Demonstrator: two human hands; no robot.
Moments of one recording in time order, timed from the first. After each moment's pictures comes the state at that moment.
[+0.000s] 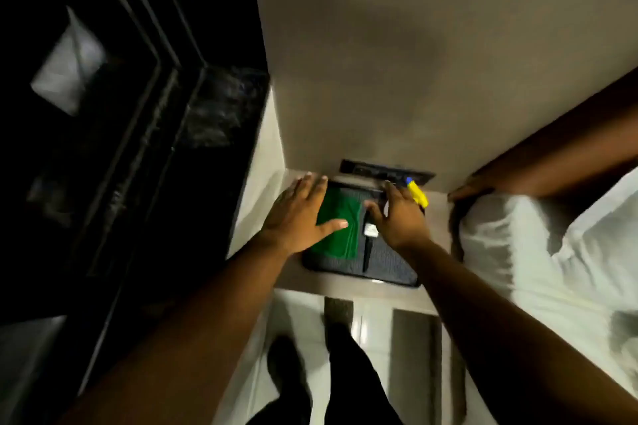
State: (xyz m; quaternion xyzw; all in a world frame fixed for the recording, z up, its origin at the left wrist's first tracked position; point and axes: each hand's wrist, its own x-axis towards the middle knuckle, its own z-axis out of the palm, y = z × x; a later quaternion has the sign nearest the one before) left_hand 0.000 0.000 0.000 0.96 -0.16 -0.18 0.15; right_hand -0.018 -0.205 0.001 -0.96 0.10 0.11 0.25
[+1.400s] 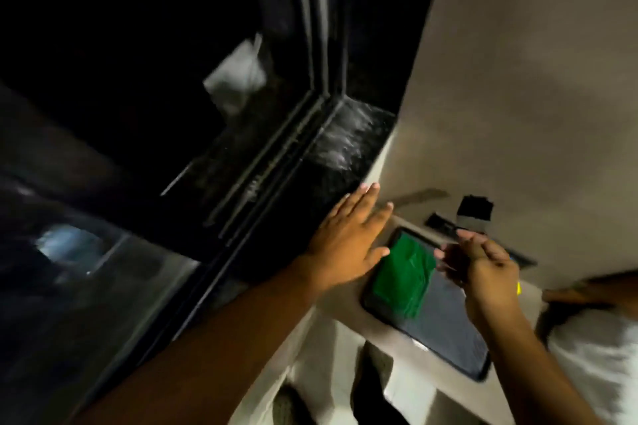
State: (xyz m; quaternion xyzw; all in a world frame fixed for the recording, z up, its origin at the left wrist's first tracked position) left_hand -0.024 0.065 0.070 0.98 -0.16 0.01 0.09; right_hand -0.005 -0.157 0.059 -0.67 0.24 0.07 0.70
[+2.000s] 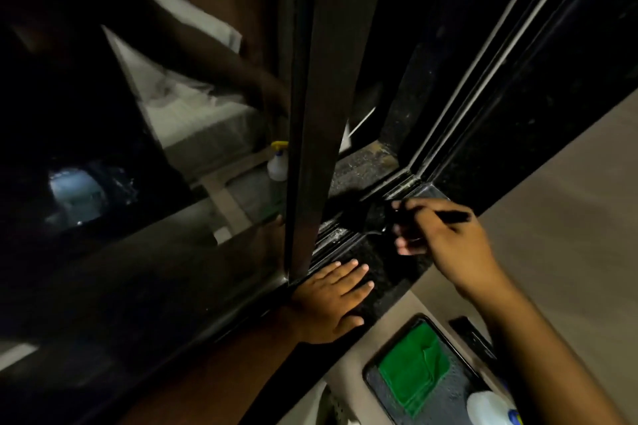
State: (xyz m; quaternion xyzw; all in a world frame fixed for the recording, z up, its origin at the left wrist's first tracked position) left_hand -0.108 0.173 0.050 0.99 -0.10 0.02 0.09; right_hand 0.014 0.046 0.238 -0.75 -0.20 0.21 0.59
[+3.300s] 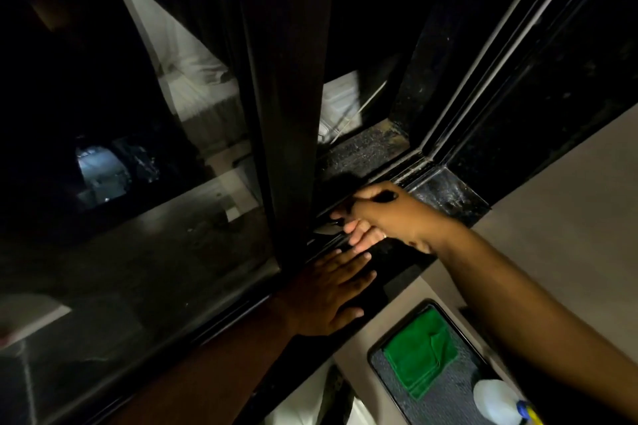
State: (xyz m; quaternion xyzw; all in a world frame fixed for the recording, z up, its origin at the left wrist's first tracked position) left_hand -0.106 0.173 0.048 0.99 -0.09 0.02 0.06; right_hand 0.057 0.101 0.193 -0.70 -0.32 0.50 0.40
